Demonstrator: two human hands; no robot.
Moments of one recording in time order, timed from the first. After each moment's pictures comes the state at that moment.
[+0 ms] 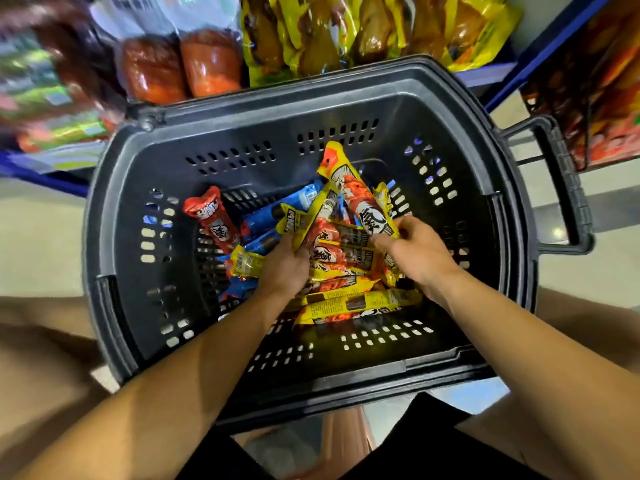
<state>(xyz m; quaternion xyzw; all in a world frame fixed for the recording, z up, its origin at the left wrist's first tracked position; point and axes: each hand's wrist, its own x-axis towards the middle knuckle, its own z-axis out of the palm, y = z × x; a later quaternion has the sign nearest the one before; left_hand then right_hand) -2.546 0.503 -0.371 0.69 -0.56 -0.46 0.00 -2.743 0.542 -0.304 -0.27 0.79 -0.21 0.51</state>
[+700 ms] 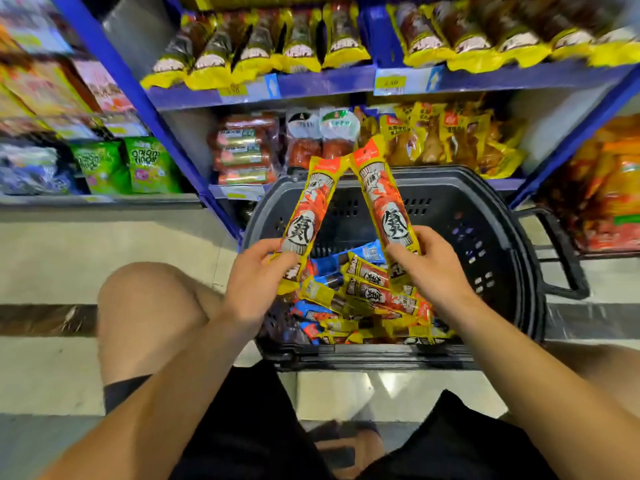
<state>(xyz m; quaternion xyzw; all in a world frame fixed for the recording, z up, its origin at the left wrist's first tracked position) -2.417 0.575 -0.166 0.62 -0.43 -0.51 0.41 -2.650 0.580 -0.171 -0.47 0.69 -0.35 0.42</state>
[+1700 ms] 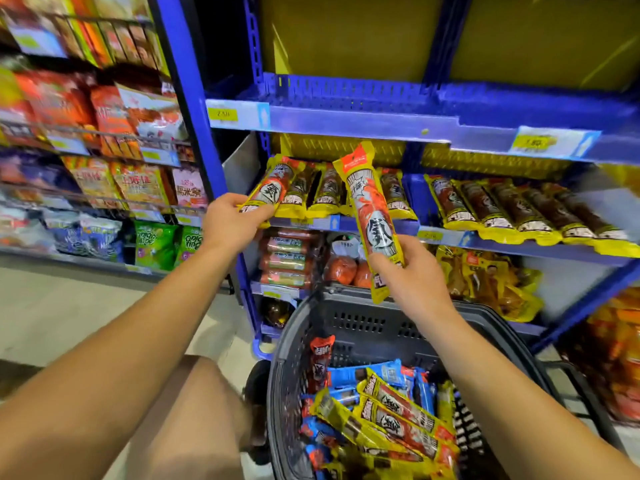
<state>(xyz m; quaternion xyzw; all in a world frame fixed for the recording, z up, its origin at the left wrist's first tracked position) -2.298 0.398 -0.048 0.68 -0.44 -0.30 0.50 -2.564 0.475 -0.049 -0.57 0.61 -0.43 0.35</state>
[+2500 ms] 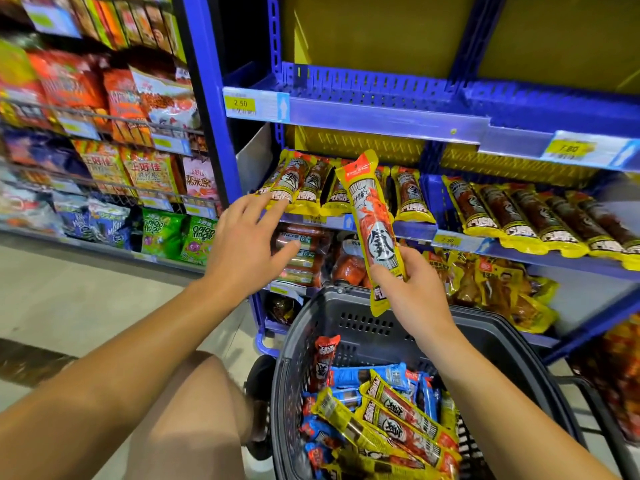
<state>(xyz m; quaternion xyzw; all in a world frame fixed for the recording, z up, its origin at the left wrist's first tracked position) -2.295 0.439 -0.069 0.63 -0.73 0.11 0.23 -2.545 0.479 -0.060 -0.58 0.60 -0.41 0.37</state>
